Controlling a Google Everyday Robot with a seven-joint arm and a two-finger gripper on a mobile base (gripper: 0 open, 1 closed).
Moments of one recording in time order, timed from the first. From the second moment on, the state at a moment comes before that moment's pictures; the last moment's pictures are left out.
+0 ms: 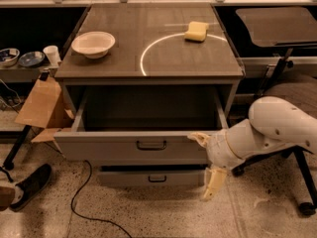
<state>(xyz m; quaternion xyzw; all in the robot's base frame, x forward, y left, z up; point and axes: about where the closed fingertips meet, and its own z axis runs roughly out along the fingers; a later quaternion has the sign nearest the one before) 0.447 -0.112 0.667 -0.69 0.64 0.20 0.26</state>
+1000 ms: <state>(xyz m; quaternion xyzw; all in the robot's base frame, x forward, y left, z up) 0.476 -0.090 0.691 -0.68 0.66 0.19 0.25</state>
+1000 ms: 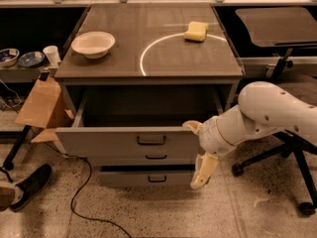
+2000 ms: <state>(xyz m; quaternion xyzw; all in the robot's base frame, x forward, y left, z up) 0.469 -0.118 0.698 -0.65 0.68 0.21 0.26</state>
